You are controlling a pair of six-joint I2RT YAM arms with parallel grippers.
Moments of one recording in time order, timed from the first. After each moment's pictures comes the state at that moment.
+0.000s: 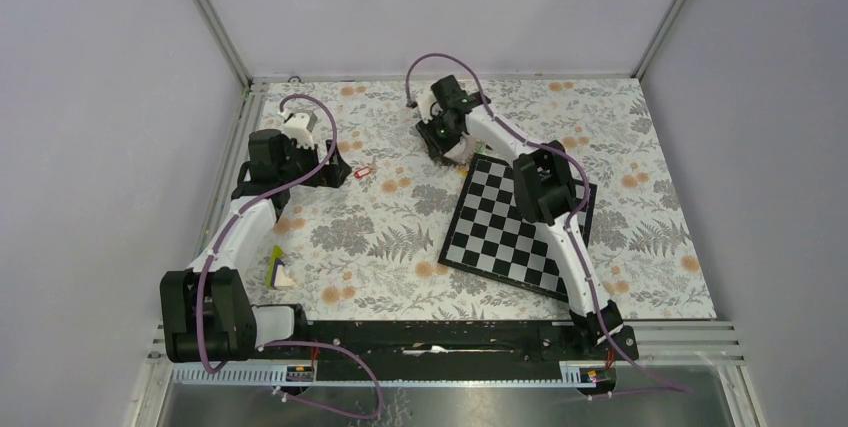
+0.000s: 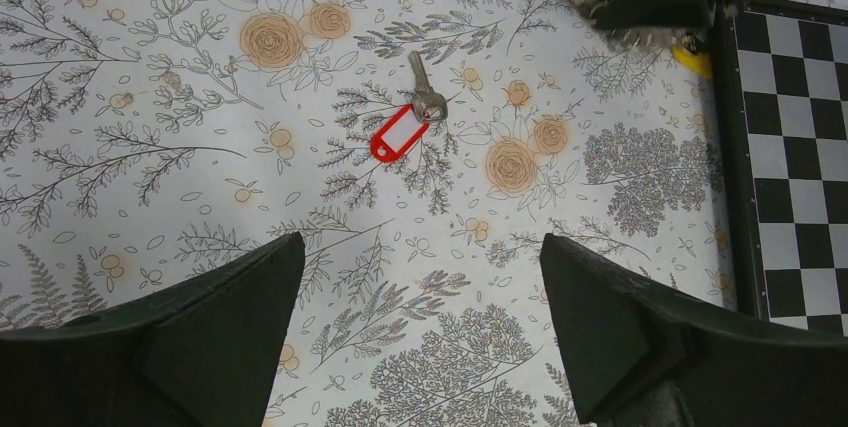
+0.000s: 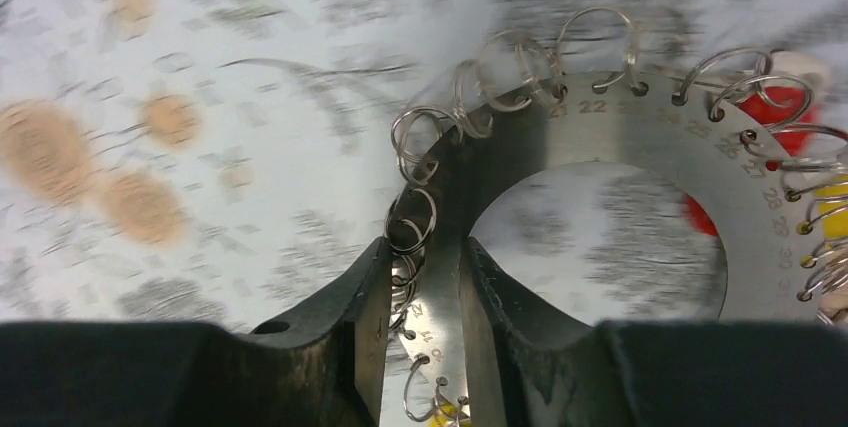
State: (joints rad) left arm 0.03 1.25 0.78 -0.10 0.44 -0.02; right arm 0.50 2.55 2.27 -0.77 -0.25 -0.25
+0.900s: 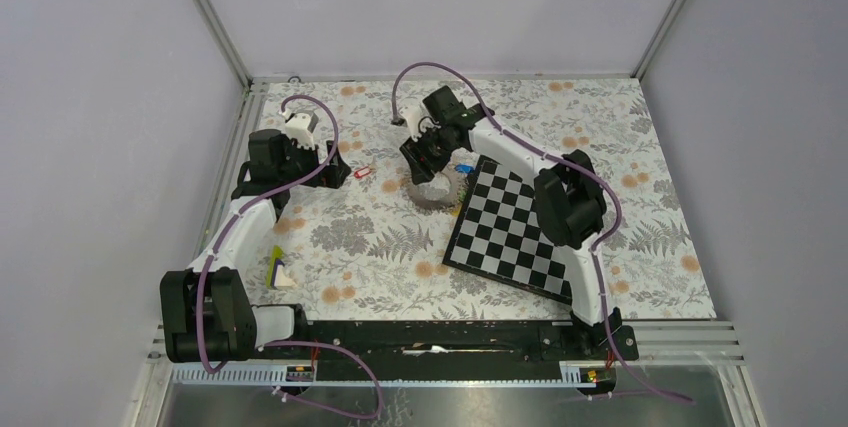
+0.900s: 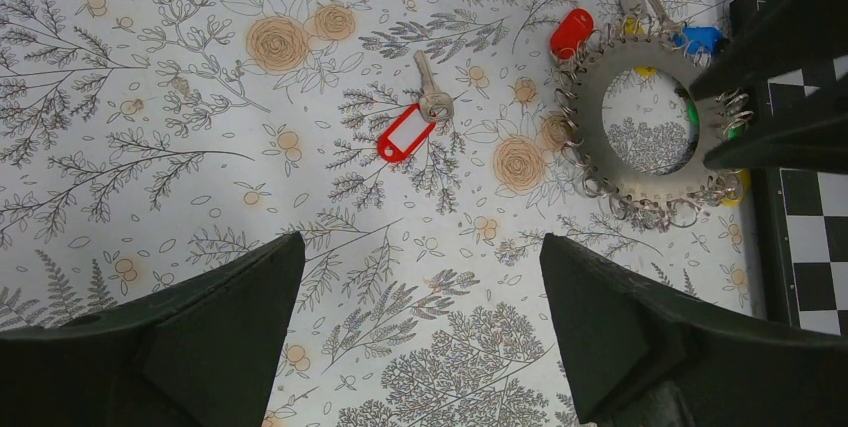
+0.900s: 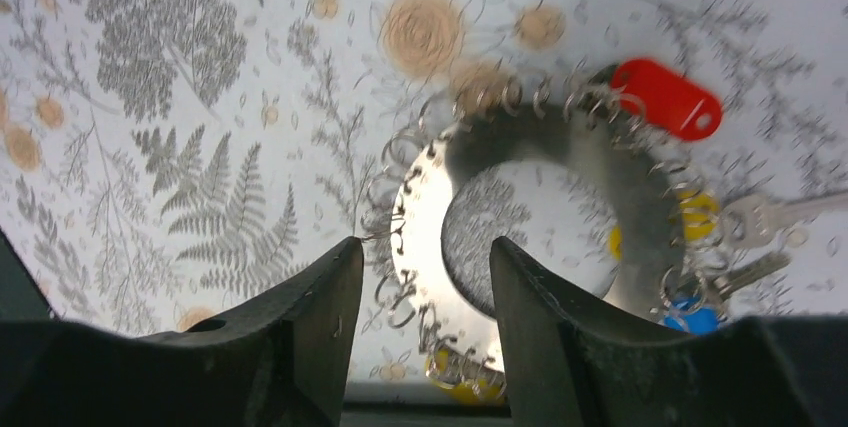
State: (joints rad) left arm 0.03 1.25 0.78 -0.10 0.44 0.01; right arm 0.63 2.14 1.80 -0.71 -0.45 -0.25
